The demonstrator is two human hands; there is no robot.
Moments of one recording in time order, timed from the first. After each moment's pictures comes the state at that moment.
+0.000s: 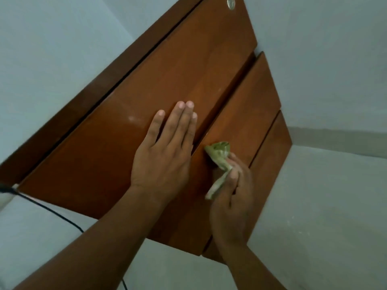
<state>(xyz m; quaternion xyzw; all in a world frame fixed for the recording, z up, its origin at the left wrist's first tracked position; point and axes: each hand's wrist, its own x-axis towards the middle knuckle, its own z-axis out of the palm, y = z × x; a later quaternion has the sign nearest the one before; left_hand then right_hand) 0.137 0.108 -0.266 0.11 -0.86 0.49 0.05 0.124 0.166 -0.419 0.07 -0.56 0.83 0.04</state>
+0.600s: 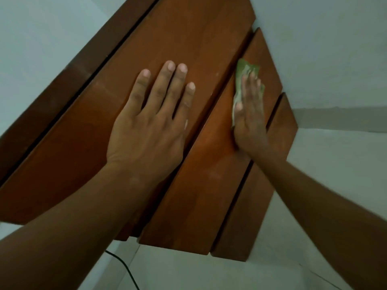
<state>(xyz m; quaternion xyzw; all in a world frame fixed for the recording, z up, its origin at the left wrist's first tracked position) 0.117 0.102 -0.232 0.07 -0.82 0.57 -0.01 -0.052 0.100 -0.454 0.27 -0.65 0.69 0.16</state>
